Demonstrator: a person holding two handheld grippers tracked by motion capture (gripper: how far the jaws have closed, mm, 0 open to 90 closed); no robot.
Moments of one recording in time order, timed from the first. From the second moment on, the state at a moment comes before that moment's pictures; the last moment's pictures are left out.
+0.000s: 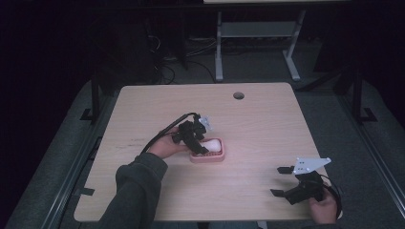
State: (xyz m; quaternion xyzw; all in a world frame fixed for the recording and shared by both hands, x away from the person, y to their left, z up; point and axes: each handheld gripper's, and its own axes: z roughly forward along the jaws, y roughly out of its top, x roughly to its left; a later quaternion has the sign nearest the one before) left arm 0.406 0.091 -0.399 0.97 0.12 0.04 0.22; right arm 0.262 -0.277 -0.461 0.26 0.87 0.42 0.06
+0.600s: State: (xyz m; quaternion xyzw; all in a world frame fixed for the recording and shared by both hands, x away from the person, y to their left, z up) left arm 0.395 0.108 -0.396 0.96 0.13 0.04 0.24; right arm 0.262 -0.277 -0.462 0.27 0.87 0.42 0.06
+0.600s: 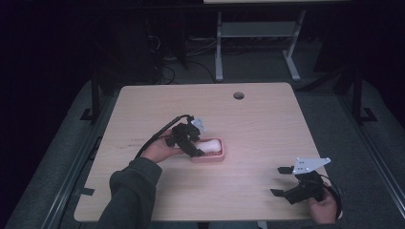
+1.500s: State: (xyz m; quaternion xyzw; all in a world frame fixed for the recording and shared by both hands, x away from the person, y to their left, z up) left arm 0.361 0.133 -0.398 0.96 0.13 0.05 0.24; right arm 0.262 -0.277 -0.461 0.27 0.87 0.42 0.07
